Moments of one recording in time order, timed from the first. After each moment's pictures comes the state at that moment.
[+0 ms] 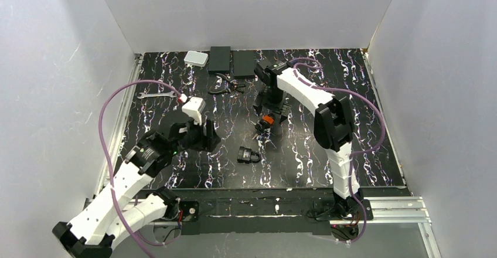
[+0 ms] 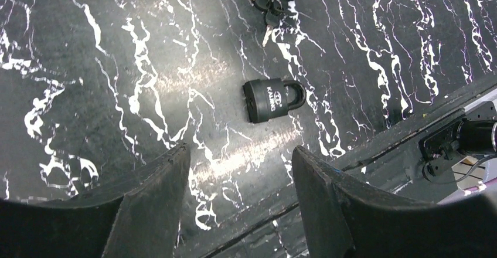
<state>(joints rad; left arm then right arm) -0.62 0.81 0.88 -0.70 0.00 -0.34 0.63 2.16 1.97 -1.29 0.08 1.01</state>
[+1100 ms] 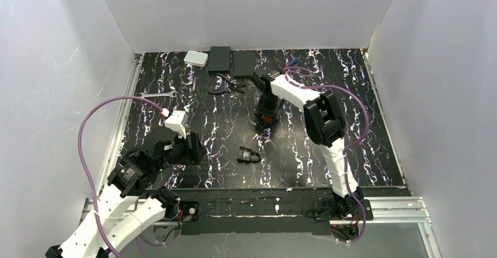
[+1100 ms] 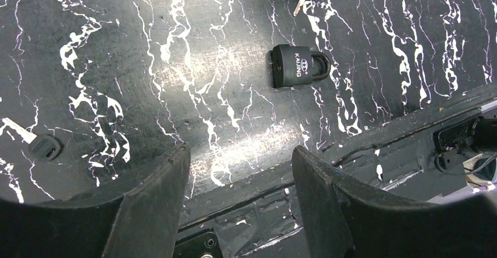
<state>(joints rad) -0.62 0.57 0.84 -0.93 -0.09 -0.42 0.62 2.30 1.92 -1.12 0.05 0.96</state>
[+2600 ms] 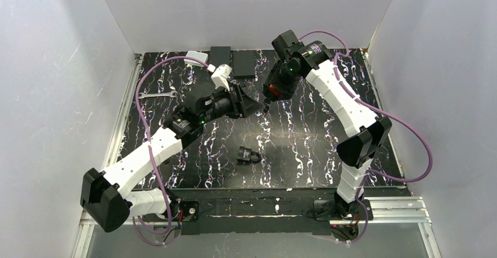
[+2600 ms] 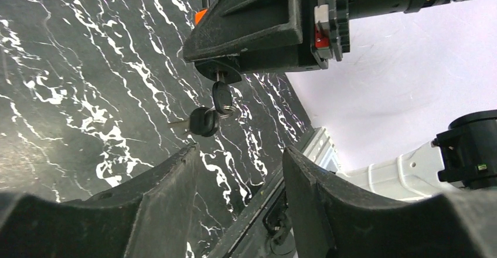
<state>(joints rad) -0.67 1.19 0.99 -0.03 0.28 -0.69 0.63 1.85 2.13 -1.37 0.02 1.01</state>
